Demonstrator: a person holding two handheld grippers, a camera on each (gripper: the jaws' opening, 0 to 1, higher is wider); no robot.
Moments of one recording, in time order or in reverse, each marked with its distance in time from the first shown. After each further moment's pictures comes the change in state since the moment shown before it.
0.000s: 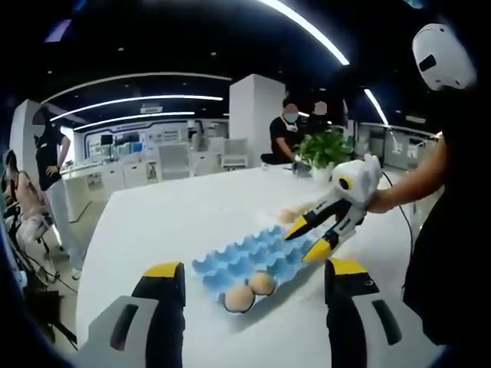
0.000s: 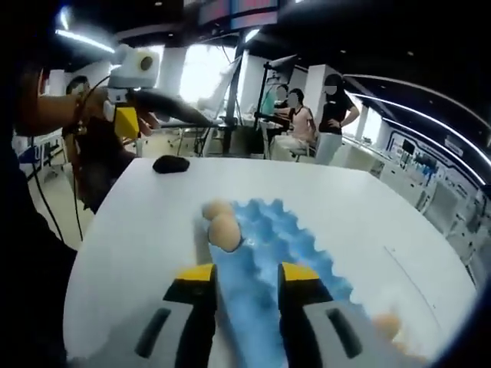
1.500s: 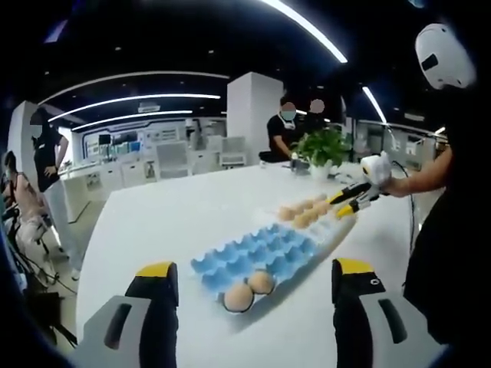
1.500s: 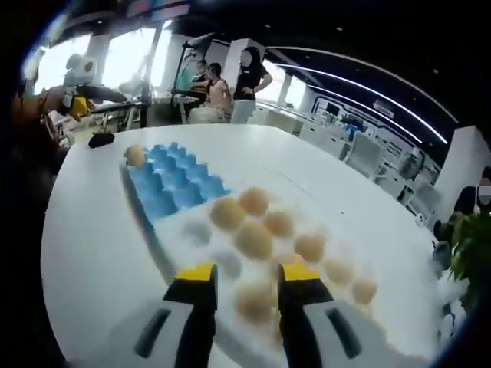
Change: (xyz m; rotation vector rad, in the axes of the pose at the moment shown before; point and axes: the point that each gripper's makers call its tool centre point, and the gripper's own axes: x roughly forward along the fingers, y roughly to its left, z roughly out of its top) left arm 0.002 -0.002 -0.001 0.009 0.012 -0.008; right arm -0.166 -0.090 -0.121 0.212 0.191 -0.448
